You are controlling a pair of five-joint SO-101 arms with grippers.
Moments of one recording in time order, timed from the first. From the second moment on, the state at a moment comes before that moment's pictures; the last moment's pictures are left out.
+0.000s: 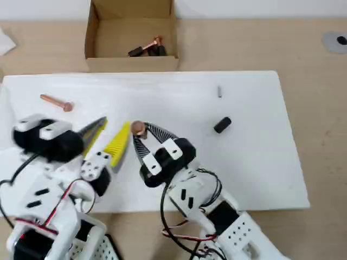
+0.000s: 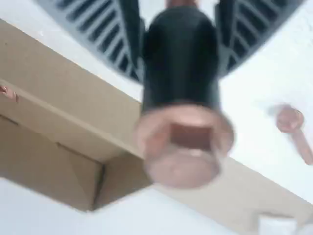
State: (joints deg) left arm 16.5 -96.3 54.6 57.1 -1.1; right arm -43.9 -88.3 94.8 5.9 1.0
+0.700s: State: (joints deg) left arm -12.0 -76.8 61.3 58.1 -8.4; right arm -23.7 -26.7 30.1 15.8 -11.6
